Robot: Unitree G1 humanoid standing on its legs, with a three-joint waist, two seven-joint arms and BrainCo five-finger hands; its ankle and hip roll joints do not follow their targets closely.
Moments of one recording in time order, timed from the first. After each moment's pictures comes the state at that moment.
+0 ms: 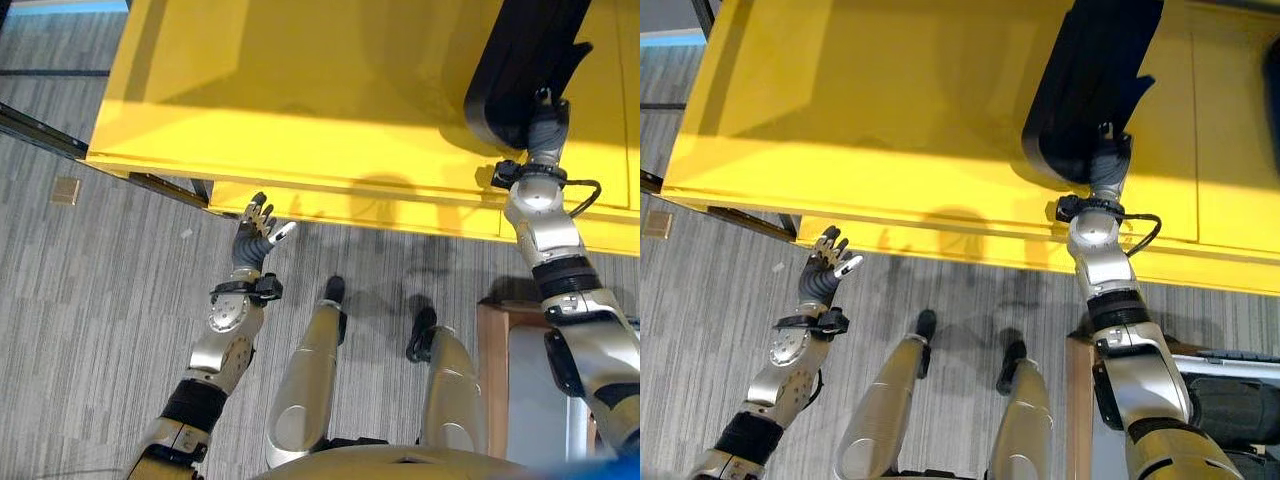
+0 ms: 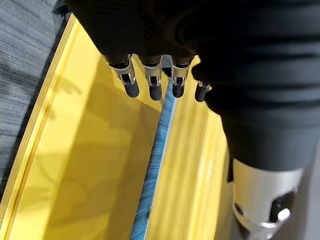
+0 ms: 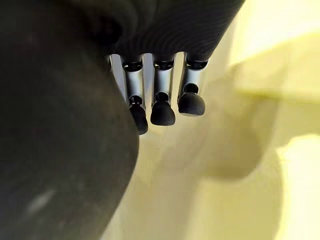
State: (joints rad) left arm -0.15 0.37 -0.23 0.13 -0.60 -0.20 0.23; right arm -0.80 -0.47 0.09 0.55 0.22 -0.04 -0.53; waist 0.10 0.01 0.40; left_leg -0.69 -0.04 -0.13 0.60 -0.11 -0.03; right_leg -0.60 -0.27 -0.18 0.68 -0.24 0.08
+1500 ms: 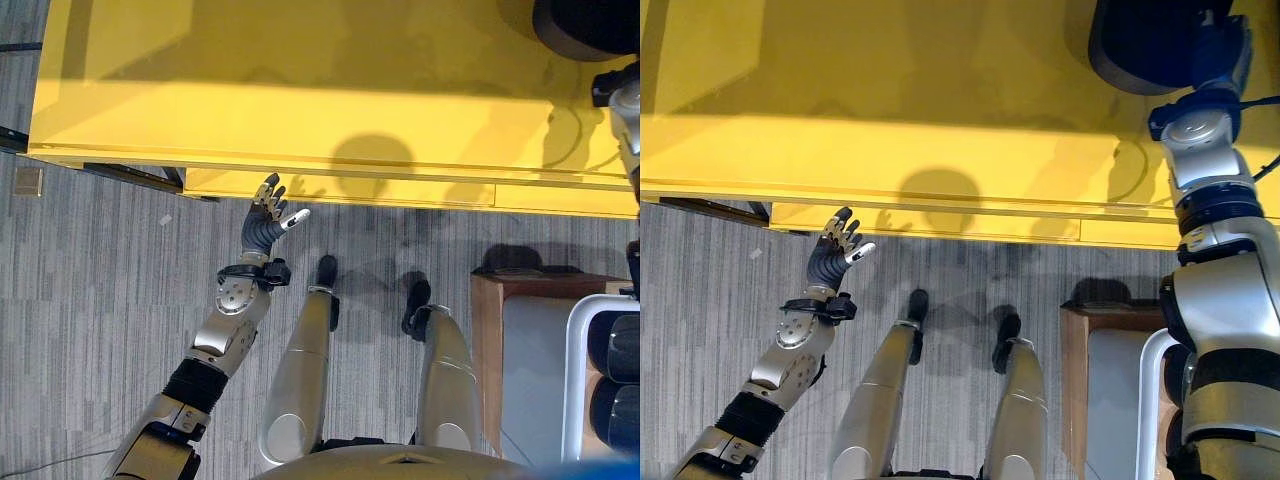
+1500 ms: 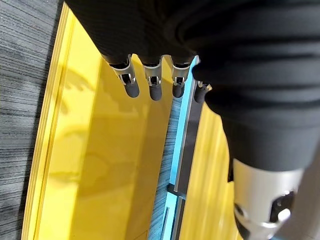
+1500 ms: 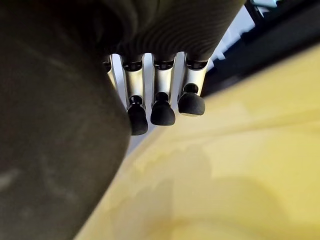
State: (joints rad) left arm -0.23 0.42 -0.30 0.12 -0.60 -0.20 0.24; right arm -1.35 -0.76 0.48 1.13 0.27 -0.03 -0.43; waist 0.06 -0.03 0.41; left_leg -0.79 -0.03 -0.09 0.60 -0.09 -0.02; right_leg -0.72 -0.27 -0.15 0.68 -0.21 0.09
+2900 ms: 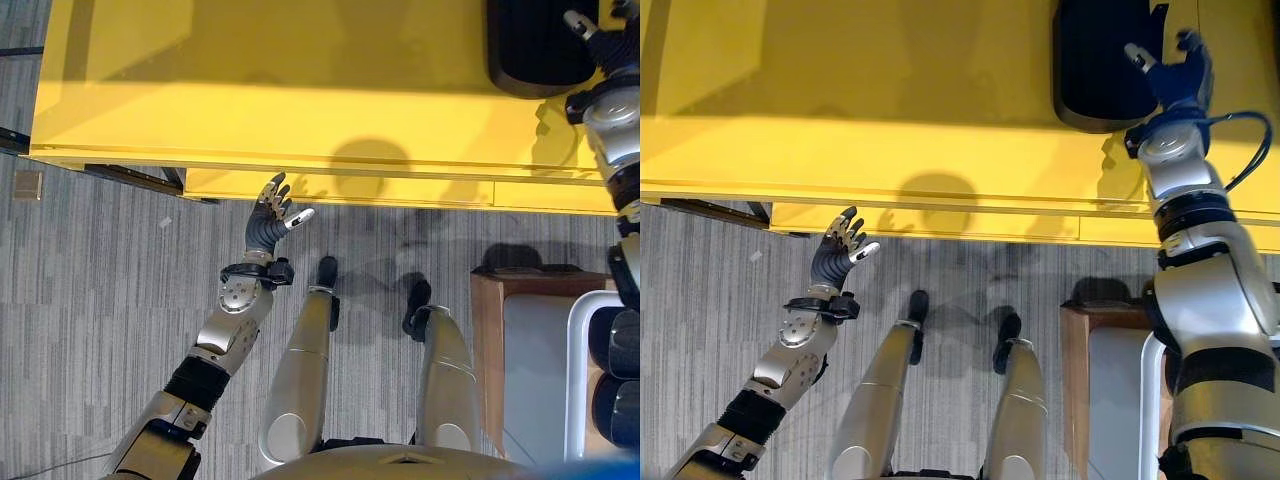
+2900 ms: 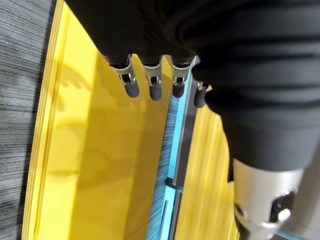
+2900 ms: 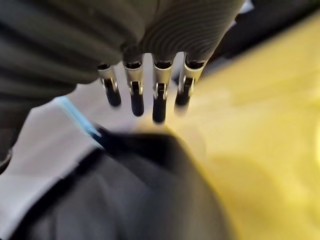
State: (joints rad) left arm -0.24 0.43 -0.32 0.12 -0.60 -0.21 0.25; right arm -1.33 -0.80 0.52 1.08 0.21 -0.02 -0.40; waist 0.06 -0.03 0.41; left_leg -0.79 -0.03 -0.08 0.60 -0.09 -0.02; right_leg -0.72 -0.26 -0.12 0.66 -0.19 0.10
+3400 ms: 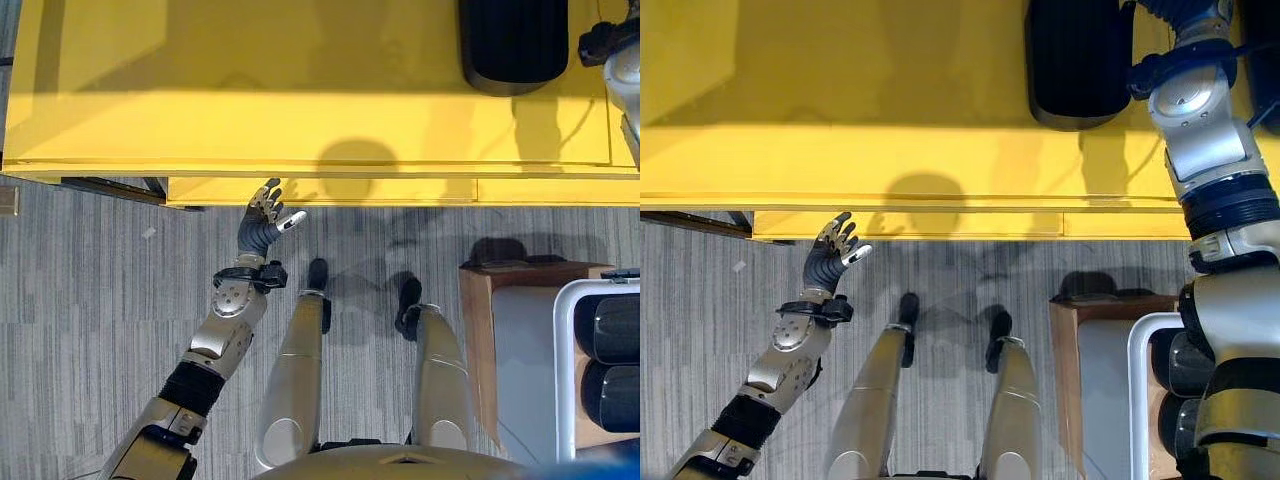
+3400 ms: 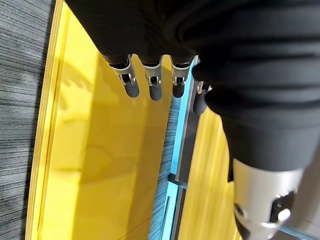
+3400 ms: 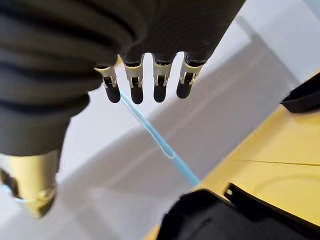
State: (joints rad) left arm -0.21 0.43 -0.28 0.12 -0.60 -0.21 0.25; right arm -1.23 -0.89 0.39 0.57 0.17 -0.05 -0.44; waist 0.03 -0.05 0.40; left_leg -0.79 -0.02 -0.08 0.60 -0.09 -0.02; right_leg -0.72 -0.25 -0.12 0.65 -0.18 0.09
